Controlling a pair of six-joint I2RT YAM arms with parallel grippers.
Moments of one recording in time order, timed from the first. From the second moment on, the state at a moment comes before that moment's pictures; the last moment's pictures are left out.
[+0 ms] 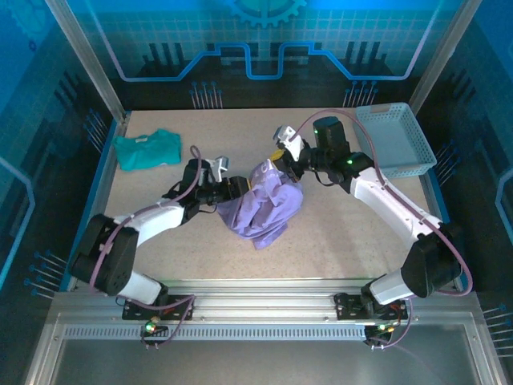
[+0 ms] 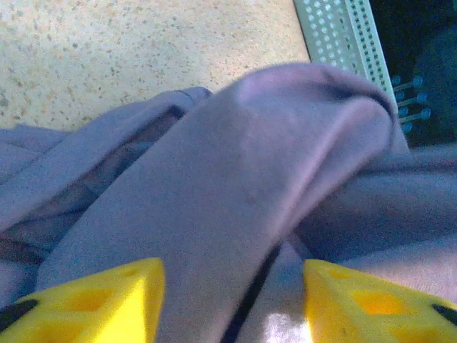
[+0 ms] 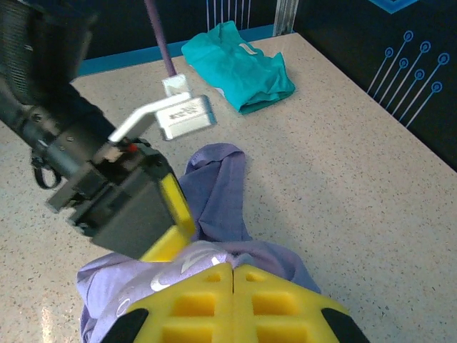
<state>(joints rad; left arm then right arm) -0.36 1.51 0.75 0.20 0.49 -0.73 0.46 1.46 1.26 -0.36 -0.55 -0.39</state>
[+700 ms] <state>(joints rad) -0.21 1.30 0.62 0.40 0.30 -0.85 0.42 1.12 1.13 -0.21 -0.48 -0.22</state>
